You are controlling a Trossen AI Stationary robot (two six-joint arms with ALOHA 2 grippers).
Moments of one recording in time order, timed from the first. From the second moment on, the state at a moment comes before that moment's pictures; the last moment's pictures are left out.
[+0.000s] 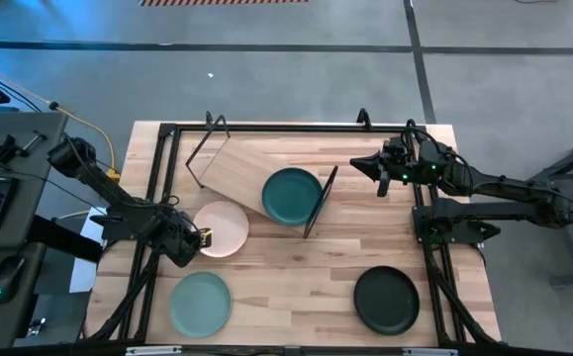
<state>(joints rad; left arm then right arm) -0.68 1.07 0.37 -0.65 -0.23 -2.32 -0.27 0.71 0.60 0.03 -0.06 0.46</state>
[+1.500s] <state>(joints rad) -0.16 1.02 0.62 -0.87 -0.72 -2.01 -0.27 0.71 0.61 -0.01 0.02 0.42</state>
